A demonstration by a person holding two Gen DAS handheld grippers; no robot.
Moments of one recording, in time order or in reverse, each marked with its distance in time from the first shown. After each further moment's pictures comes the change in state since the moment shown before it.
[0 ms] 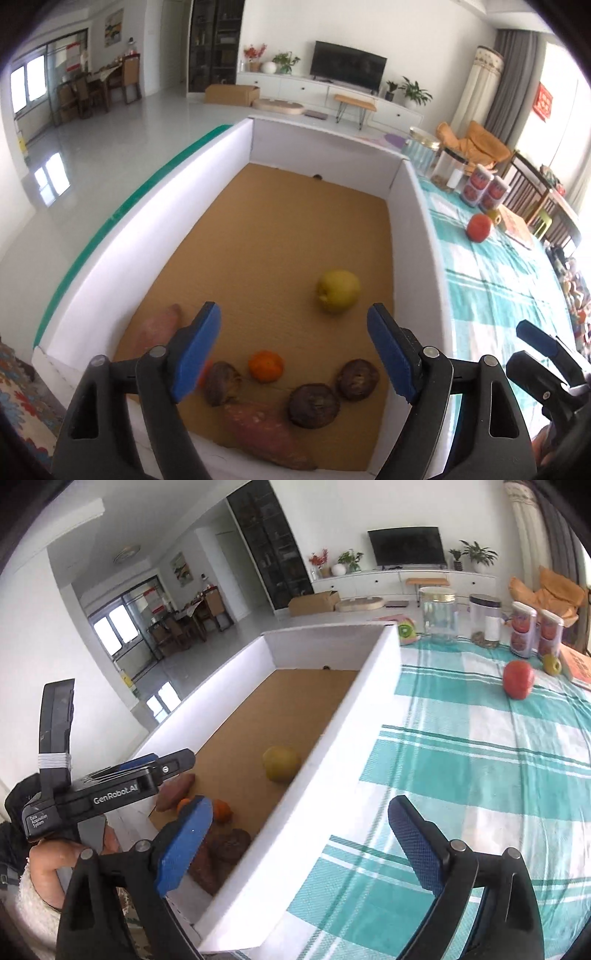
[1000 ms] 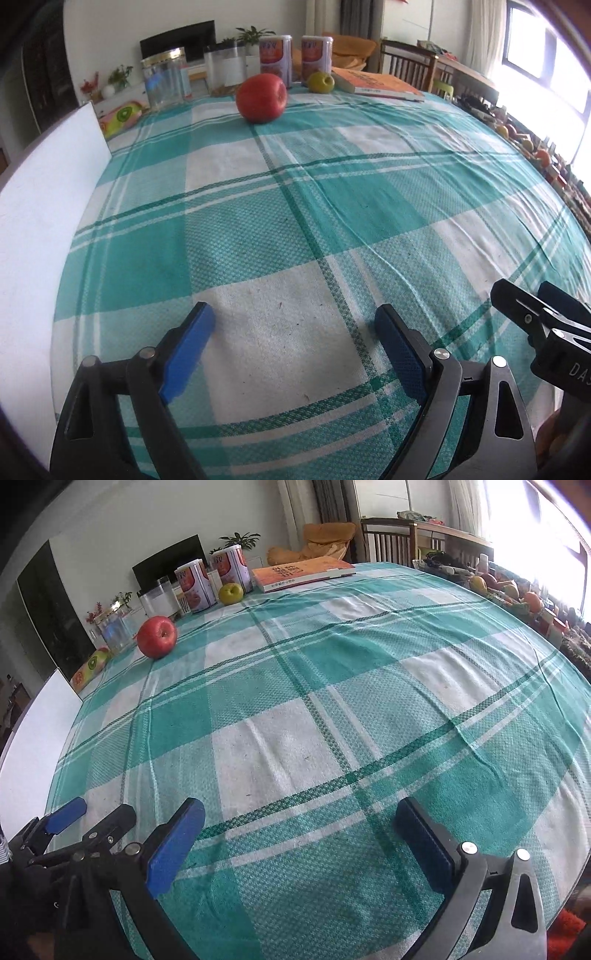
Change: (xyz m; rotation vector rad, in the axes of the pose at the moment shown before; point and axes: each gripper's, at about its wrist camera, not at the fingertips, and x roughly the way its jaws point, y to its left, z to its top) left arm 0.128 -0.282 -0.098 0.500 0.123 -0.220; right arm -0.069 -0.257 -0.098 0.490 -0.060 -0.664
